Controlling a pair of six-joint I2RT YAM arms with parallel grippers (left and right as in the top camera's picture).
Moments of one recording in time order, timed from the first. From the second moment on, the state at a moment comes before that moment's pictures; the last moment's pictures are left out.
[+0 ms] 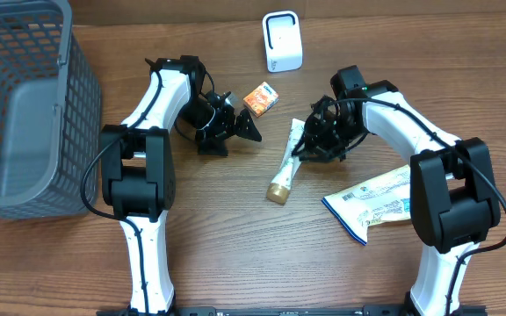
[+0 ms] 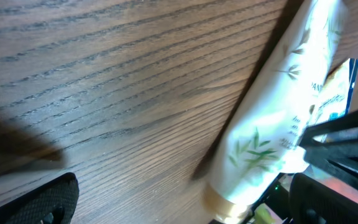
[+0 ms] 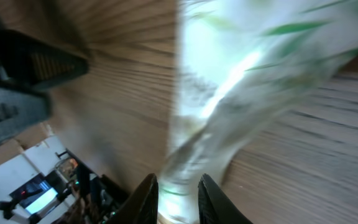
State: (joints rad) left arm -0.11 2.33 1.83 -1.28 0.68 -0.05; right arm 0.28 2.08 1.46 -0.91 -0.71 0.44
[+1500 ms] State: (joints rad) left arm -0.37 2.43 1.83 -1.13 0.81 -0.29; right arm 0.05 2.09 1.66 -1.32 -0.54 0.23
